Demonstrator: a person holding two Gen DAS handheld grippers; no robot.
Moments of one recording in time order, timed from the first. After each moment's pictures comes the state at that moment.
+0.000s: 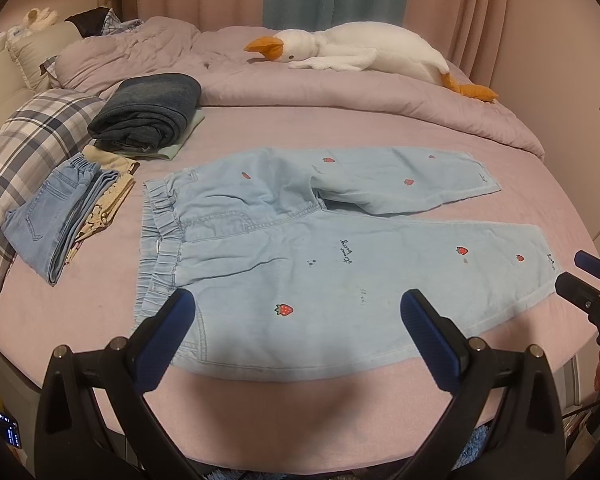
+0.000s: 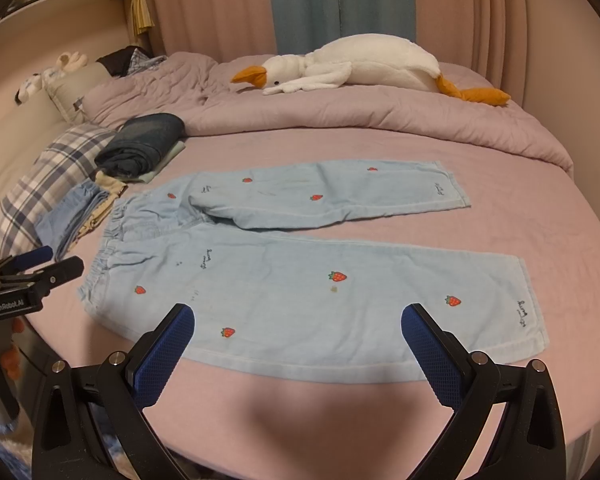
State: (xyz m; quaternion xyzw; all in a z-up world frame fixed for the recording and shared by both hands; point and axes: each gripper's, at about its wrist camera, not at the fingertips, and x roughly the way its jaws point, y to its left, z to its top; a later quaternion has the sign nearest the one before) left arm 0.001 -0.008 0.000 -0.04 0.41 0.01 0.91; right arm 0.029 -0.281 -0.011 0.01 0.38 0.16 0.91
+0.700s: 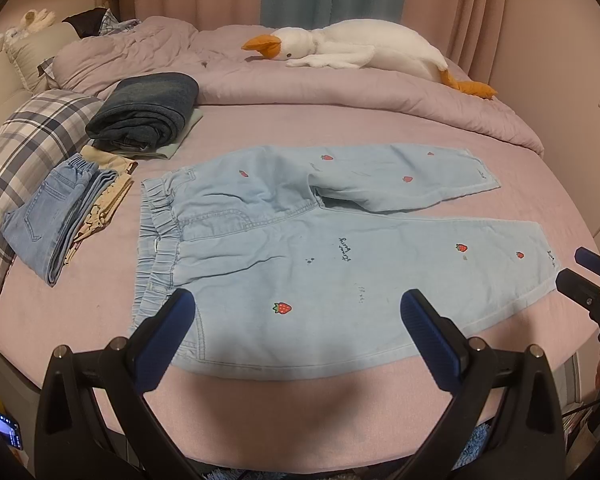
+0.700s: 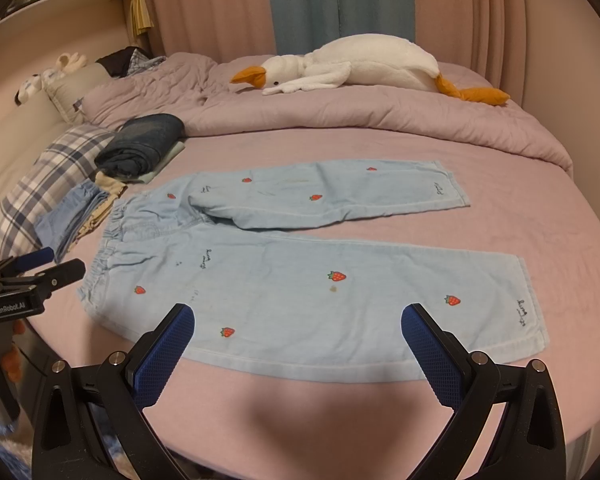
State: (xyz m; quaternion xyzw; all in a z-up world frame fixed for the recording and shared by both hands) left arm 0.000 -0.009 -0.004 -0.02 0.41 0.02 0.91; right arm 0.029 -0.284 -0.010 0.01 0.37 0.16 0.91
